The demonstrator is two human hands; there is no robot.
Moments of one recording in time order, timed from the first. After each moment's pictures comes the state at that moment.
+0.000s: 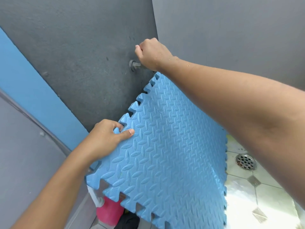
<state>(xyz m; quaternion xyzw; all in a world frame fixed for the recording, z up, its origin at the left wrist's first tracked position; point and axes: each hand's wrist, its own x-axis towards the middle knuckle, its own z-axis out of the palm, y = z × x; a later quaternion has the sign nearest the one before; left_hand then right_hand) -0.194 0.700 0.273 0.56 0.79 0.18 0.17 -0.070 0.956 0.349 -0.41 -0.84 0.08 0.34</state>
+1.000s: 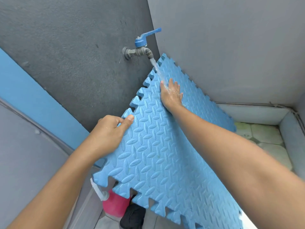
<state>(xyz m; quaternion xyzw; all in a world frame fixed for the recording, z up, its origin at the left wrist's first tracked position) -0.175 0.704 0.267 0.58 0.78 0.18 0.16 -0.051 0.935 0.161 -0.58 -0.61 0.40 0.36</state>
